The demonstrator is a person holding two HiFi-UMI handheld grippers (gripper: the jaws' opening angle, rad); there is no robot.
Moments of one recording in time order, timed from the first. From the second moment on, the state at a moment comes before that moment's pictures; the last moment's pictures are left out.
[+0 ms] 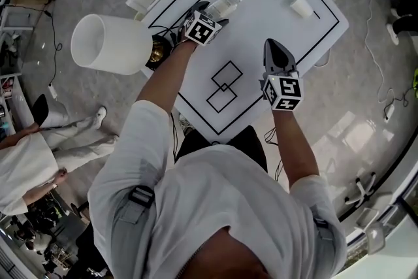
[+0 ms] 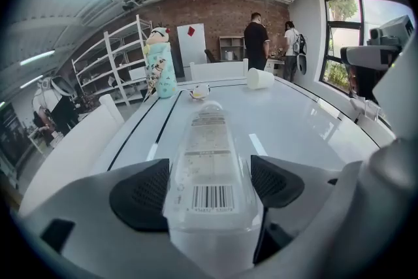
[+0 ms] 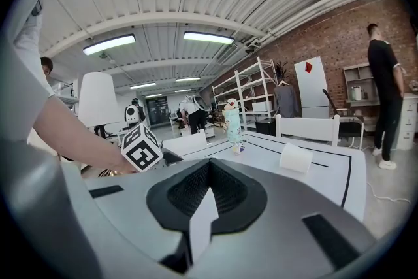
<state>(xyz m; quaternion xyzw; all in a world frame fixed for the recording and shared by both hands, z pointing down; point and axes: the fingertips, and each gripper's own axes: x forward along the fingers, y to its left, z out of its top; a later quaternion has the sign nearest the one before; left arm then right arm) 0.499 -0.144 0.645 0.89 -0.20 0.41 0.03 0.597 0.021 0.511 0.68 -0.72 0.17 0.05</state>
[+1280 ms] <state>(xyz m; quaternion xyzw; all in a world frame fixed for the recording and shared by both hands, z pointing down) 0.379 0.010 0.531 0.94 -0.22 0.26 0.05 0.499 0.075 0.475 0.69 -0.71 0.13 0.06</state>
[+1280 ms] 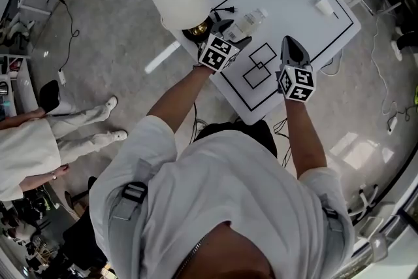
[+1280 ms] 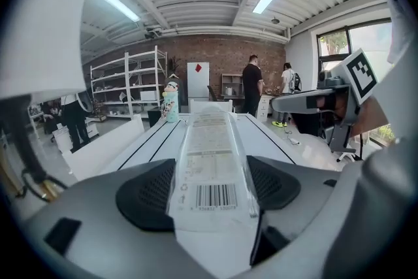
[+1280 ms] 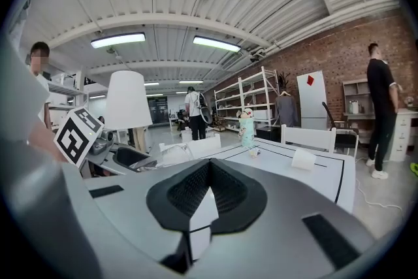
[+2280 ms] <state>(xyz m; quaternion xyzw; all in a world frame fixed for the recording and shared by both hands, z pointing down) -0.017 0.074 0.498 0.88 -0.43 0.19 0.10 0.149 0.093 0.439 0.55 -0.83 0.08 0.08</state>
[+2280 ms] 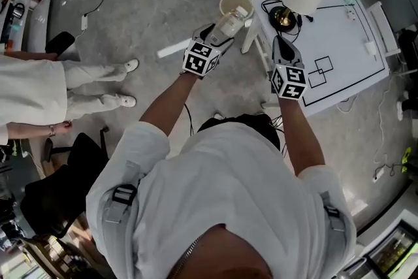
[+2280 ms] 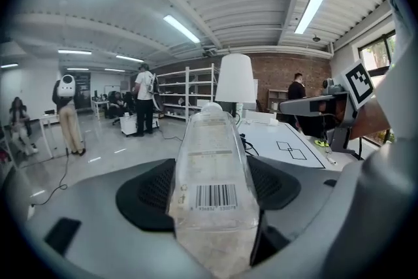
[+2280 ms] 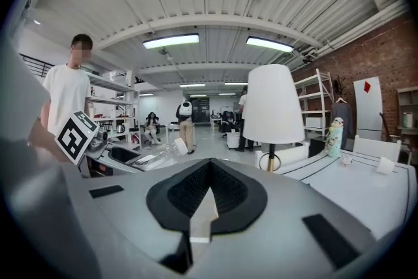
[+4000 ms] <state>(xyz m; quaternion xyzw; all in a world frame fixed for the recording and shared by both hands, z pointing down) -0.245 -0.251 0.523 0.85 -0.46 0.19 0.16 -0.033 -0.221 0.475 0.58 -0.80 0.13 0.10</state>
